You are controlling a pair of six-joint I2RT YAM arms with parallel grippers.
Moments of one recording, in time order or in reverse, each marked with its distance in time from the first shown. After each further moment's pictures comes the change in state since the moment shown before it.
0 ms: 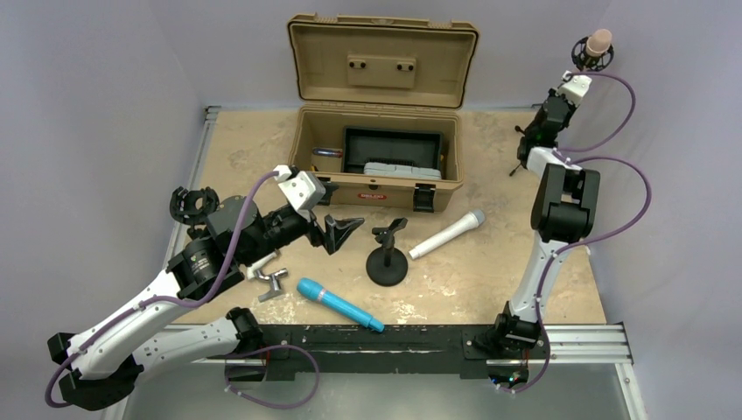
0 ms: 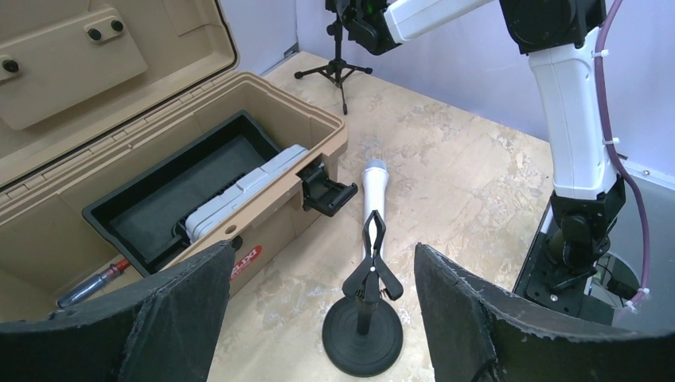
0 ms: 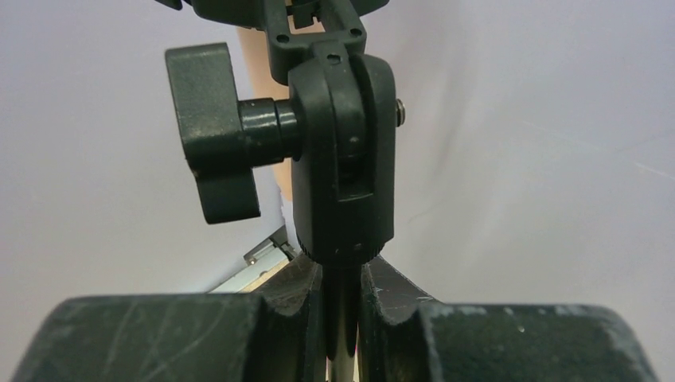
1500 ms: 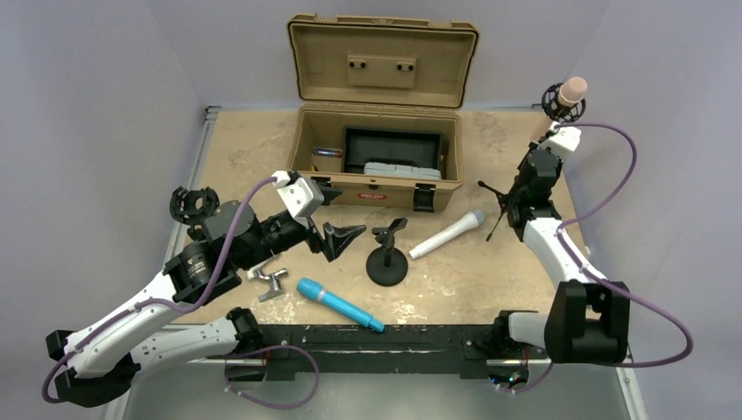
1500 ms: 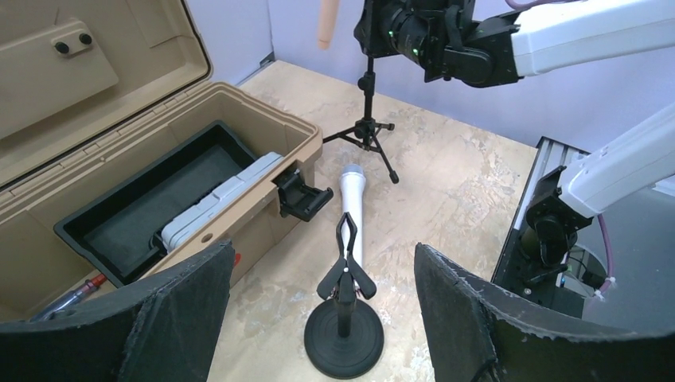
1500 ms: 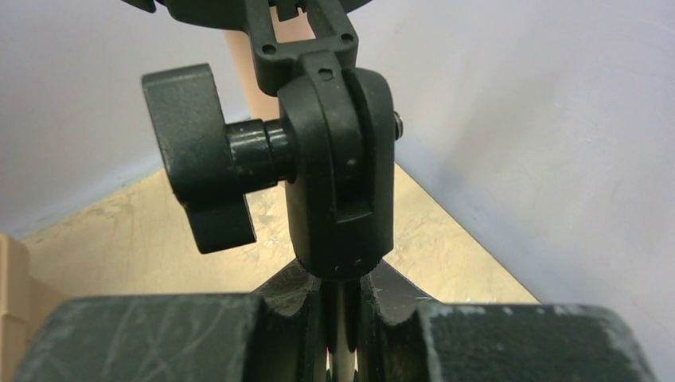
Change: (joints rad) left arm -0.050 -0.019 0.000 0.000 0.009 -0.009; right arm 0.193 -0.920 -0.780 -0.379 0.027 0.170
